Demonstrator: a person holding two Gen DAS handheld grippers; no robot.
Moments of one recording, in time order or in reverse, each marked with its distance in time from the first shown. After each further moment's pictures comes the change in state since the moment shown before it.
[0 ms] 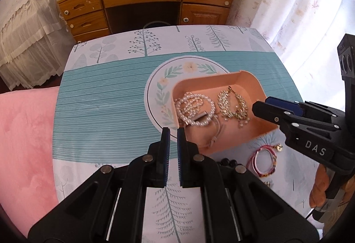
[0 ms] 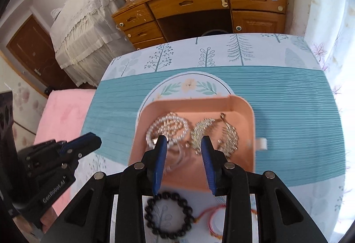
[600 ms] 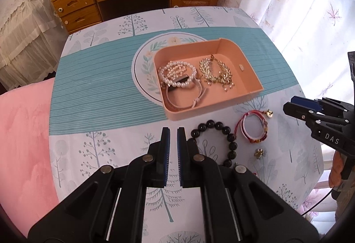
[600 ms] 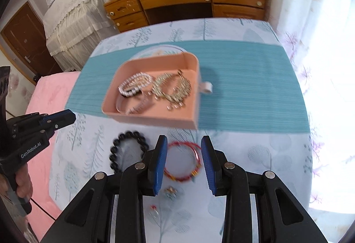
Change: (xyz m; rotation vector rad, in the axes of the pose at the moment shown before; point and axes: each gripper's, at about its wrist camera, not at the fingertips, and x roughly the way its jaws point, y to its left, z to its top) left arm -0.018 -0.028 -0.054 0.050 0.062 -0.008; right arm -0.069 -0.060 -0.095 -0.018 0.058 -0.100
